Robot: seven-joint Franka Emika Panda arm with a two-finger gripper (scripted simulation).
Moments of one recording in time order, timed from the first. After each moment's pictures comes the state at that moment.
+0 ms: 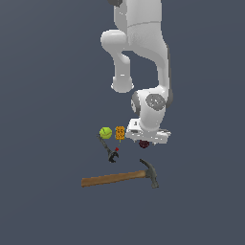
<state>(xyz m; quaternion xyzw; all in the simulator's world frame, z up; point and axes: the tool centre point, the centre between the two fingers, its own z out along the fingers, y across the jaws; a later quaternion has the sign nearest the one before) -0.025 0.116 0.030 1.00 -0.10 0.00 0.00</state>
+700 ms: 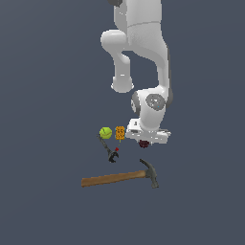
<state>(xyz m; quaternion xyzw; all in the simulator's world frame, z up) -0.026 0.116 0.029 1.00 -0.10 0.00 0.00</state>
